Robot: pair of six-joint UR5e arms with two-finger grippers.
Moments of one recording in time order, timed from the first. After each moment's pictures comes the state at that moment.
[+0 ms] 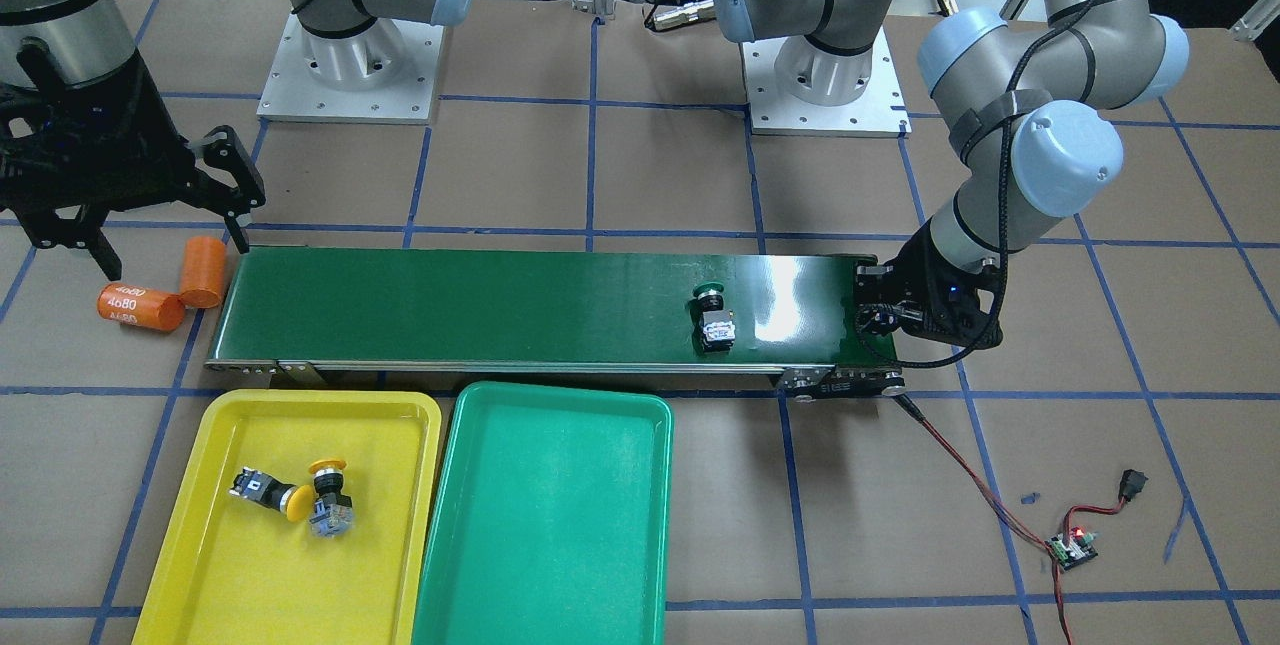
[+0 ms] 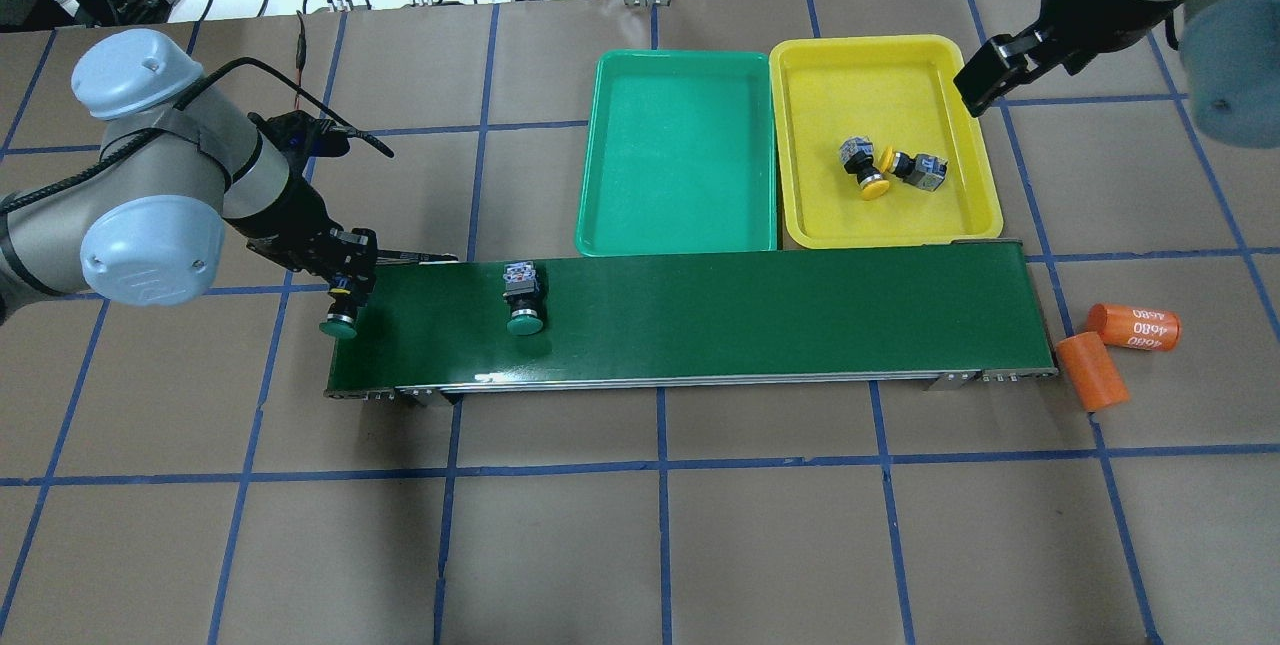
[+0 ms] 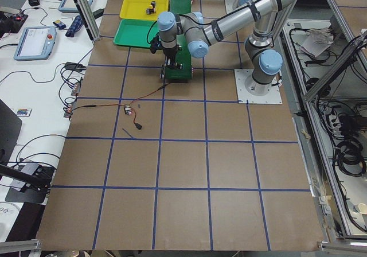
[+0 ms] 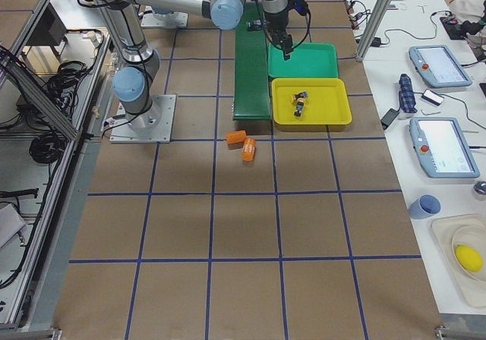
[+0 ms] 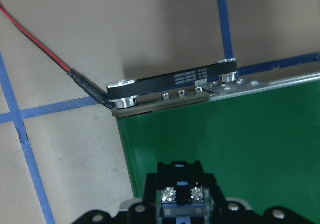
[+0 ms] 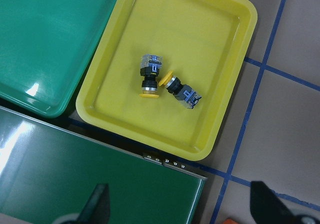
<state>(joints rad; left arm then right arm) -1.35 -1.74 -1.95 -1.11 1.49 0.39 1.43 -1.57 1.67 -1.91 -1.55 -0.51</state>
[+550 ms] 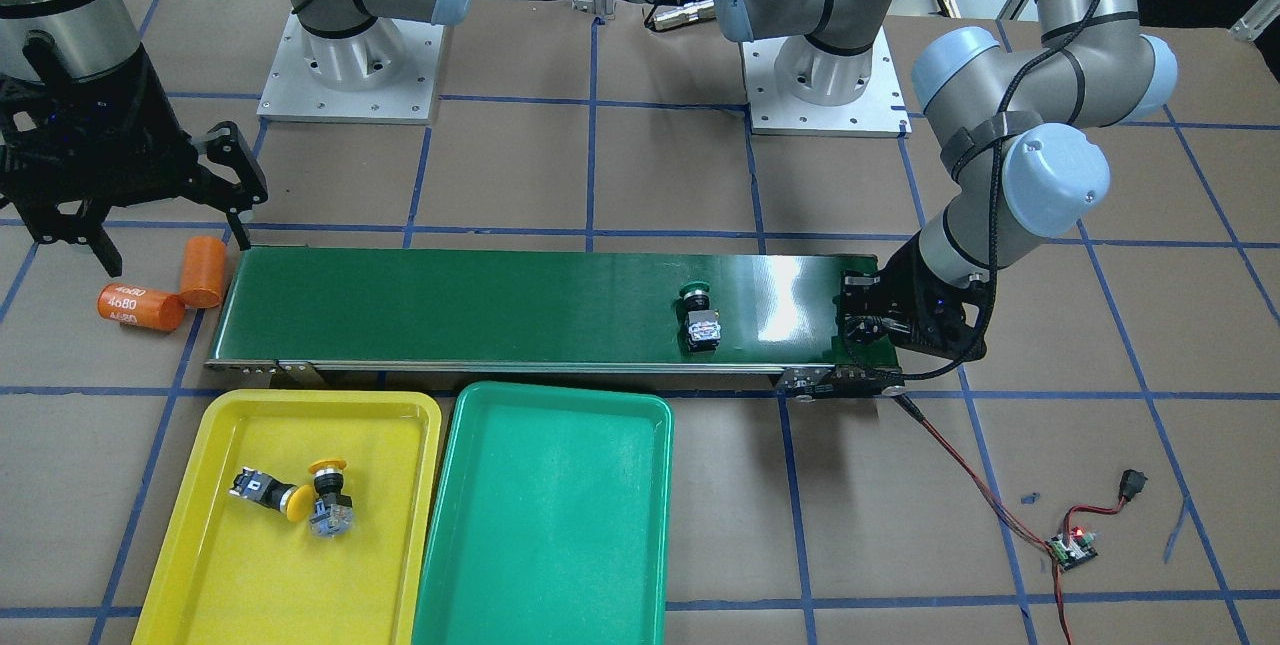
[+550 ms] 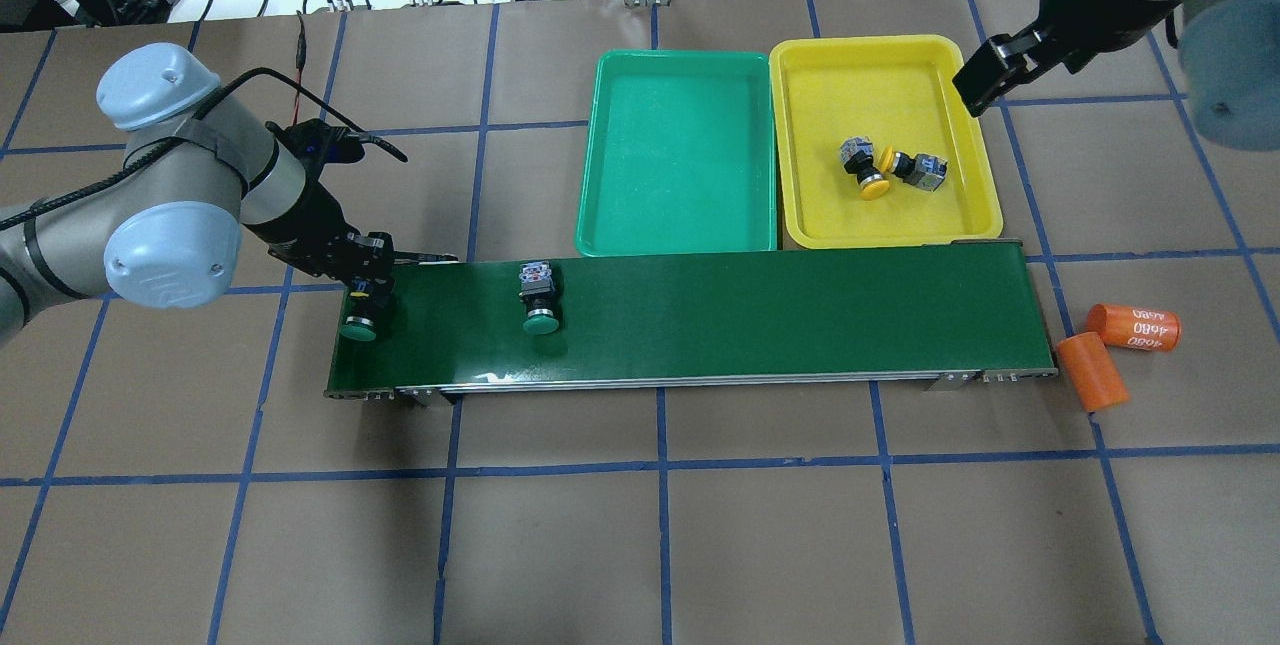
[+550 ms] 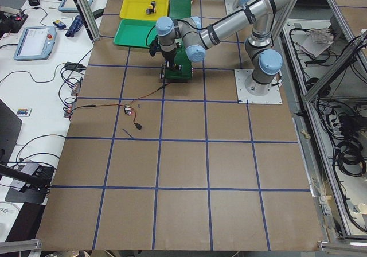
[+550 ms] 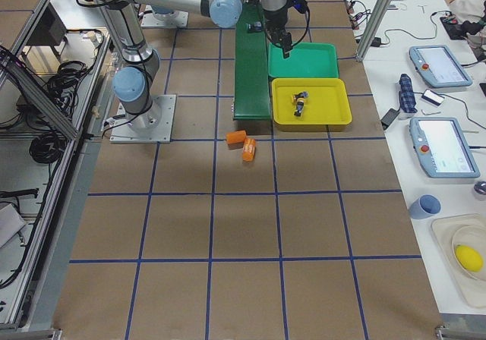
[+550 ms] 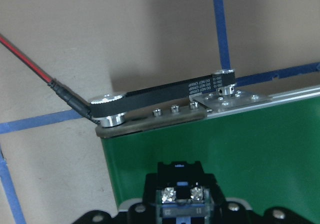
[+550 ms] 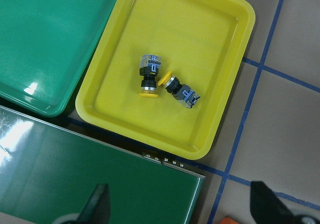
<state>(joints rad) -1.35 -1.77 -1.95 -1.10 1.45 0.39 1.43 -1.58 1.67 -1.91 -1.57 -0.51</state>
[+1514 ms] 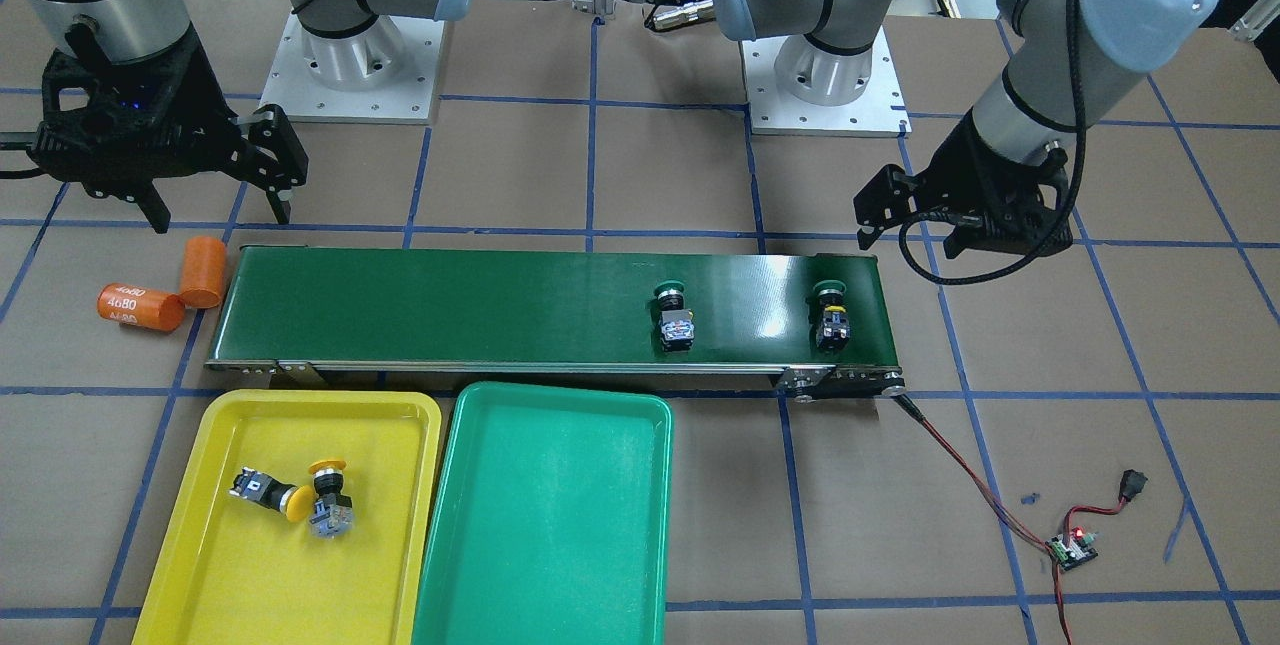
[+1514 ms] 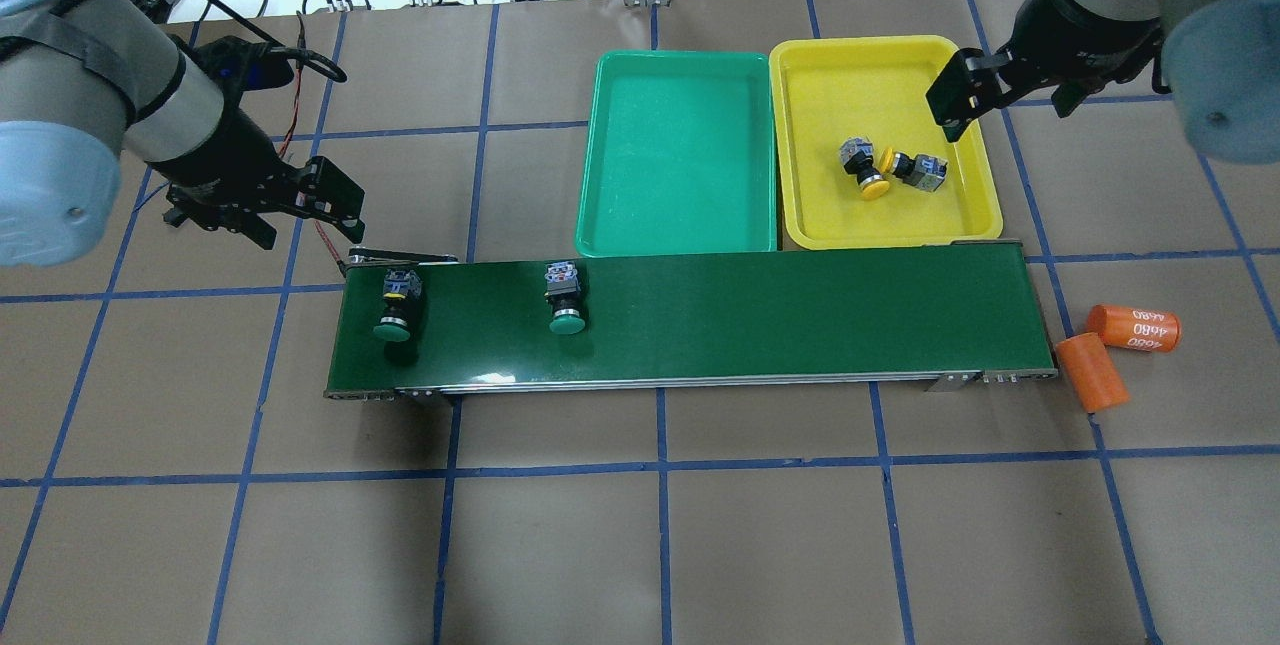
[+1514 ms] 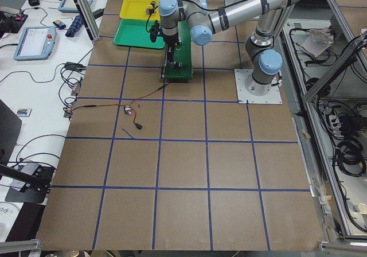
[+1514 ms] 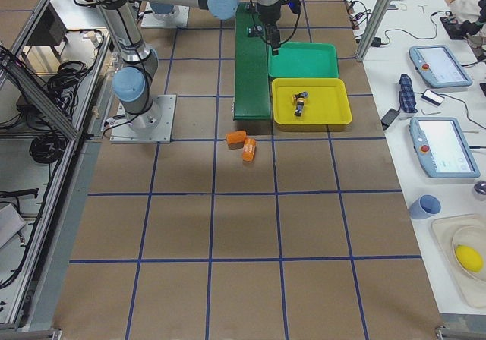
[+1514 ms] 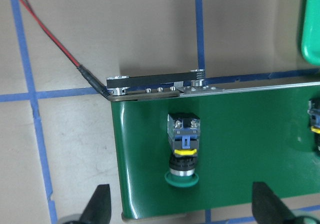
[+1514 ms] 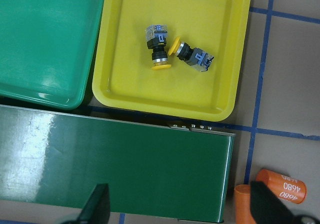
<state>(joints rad) -1.36 -1.53 -1.78 -1.44 1.47 0.23 1.50 -1.60 1.67 -1.79 -1.60 -0.22</state>
